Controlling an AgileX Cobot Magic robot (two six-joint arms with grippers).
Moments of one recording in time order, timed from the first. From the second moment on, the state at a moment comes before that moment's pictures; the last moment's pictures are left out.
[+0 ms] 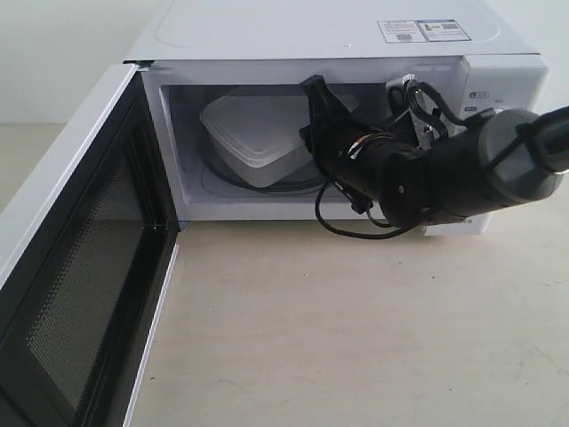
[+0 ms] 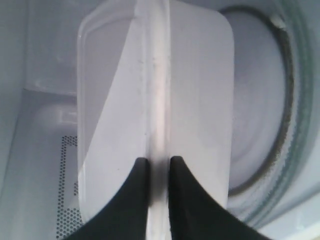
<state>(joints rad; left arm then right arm) 0.01 0.00 0.00 -0.18 0.29 0.11 0.57 1.95 -1.02 0.31 -0.53 1.07</state>
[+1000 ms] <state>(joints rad) 0.01 0.00 0.00 -0.18 0.29 0.11 0.57 1.99 -1.06 0.40 -0.54 0.93</state>
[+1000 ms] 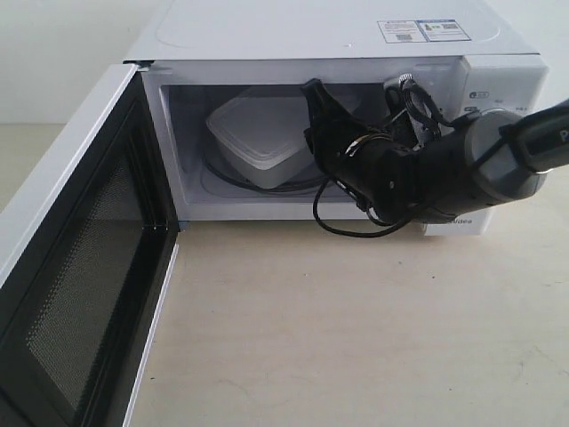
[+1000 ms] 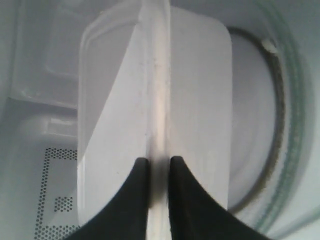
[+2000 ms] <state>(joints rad) 0.01 0.00 0.00 -0.18 0.29 0.11 0.62 1.99 -1.09 0.31 -0.54 0.96</state>
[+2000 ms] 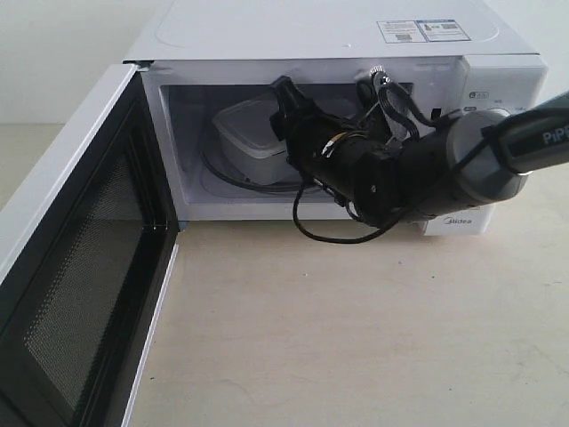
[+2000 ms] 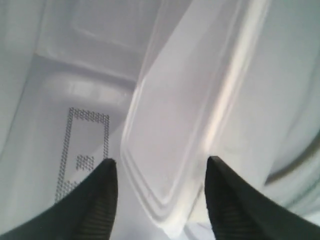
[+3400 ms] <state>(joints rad) 0.01 0.00 0.00 -0.18 0.29 0.11 0.63 1.94 -0.94 -0.22 -0.60 0.33</state>
